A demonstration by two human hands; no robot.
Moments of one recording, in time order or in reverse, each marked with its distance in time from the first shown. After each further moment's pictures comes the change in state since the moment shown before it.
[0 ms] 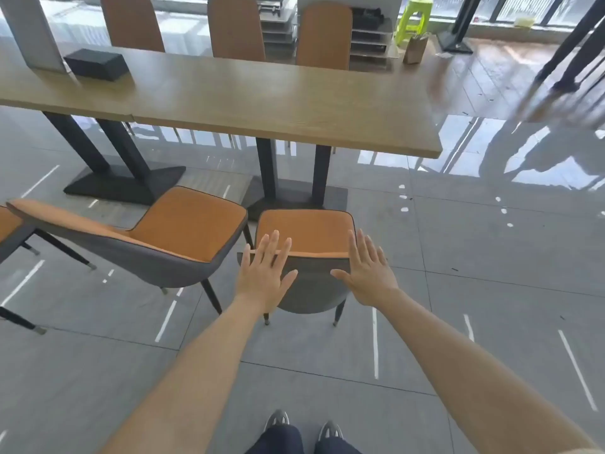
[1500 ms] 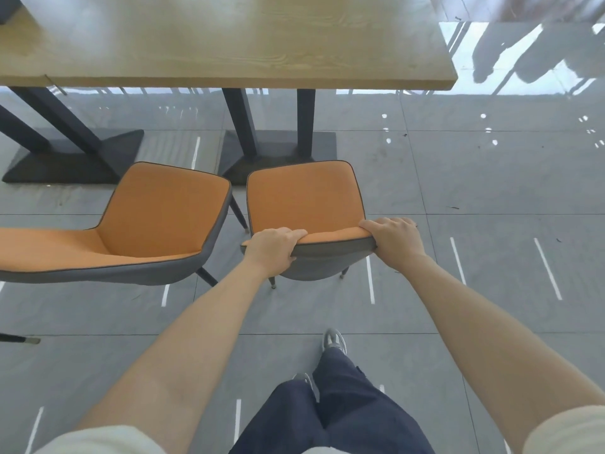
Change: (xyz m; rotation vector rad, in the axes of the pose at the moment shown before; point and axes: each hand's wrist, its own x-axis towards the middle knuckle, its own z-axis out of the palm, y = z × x) left_hand 0.122 -0.049 0.026 -0.123 -0.166 0.334; right_hand 0.098 0.026 0.027 -0.116 0.163 0.058
